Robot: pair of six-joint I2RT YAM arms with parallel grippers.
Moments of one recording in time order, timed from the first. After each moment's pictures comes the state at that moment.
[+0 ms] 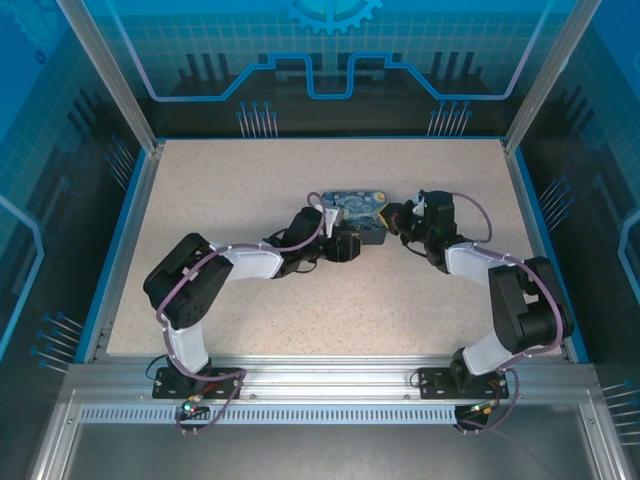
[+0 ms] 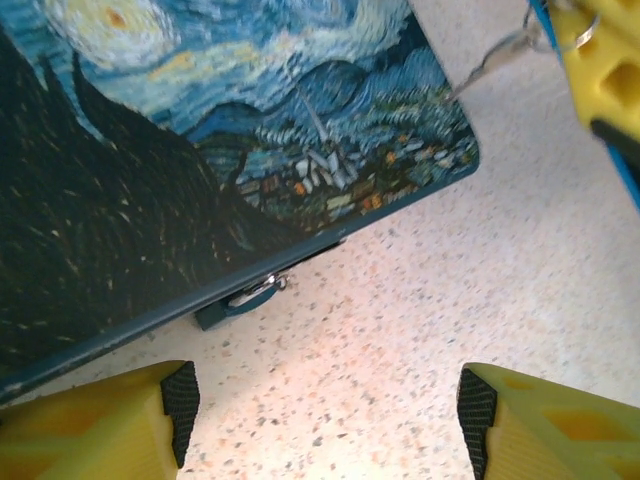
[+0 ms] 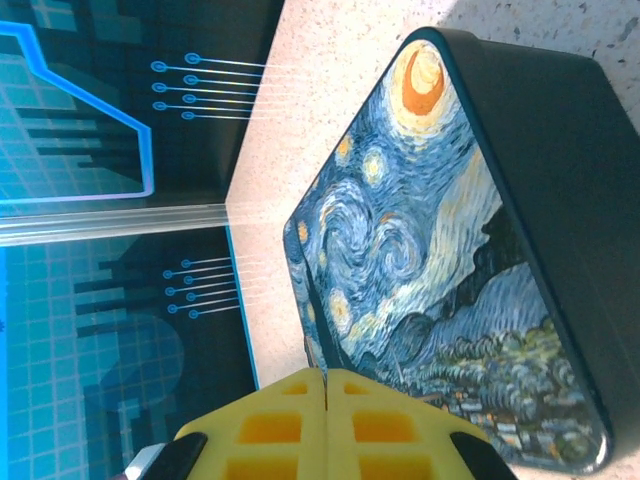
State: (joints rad) left arm -0.65 1.85 0.95 0.28 0.25 -0.52; right arm 0.21 1.56 0.73 0.37 -0.46 1.24
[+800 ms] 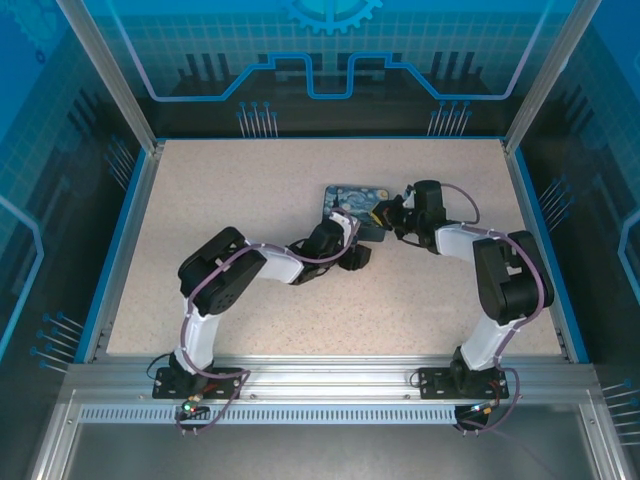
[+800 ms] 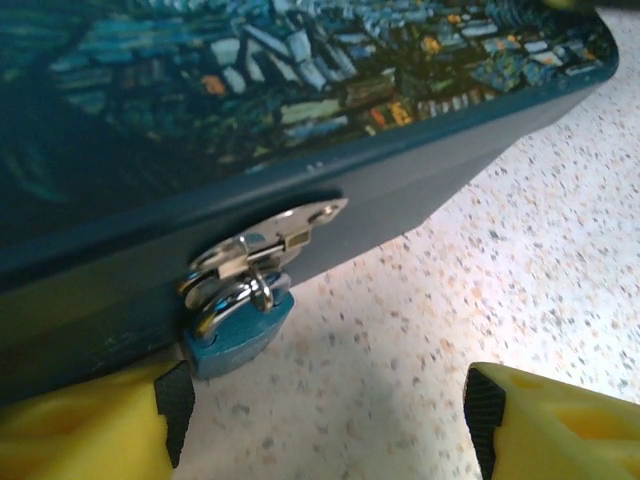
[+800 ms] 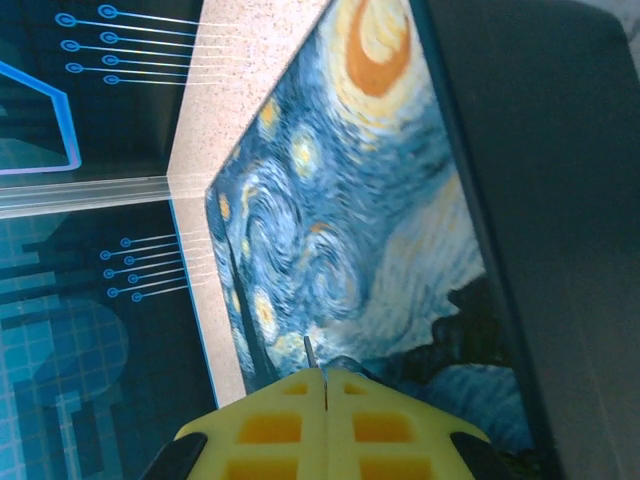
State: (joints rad) left arm -0.72 2.05 1.02 0.44 0.04 -0.35; right arm 0.21 1.75 0.89 0.24 -0.51 1.14
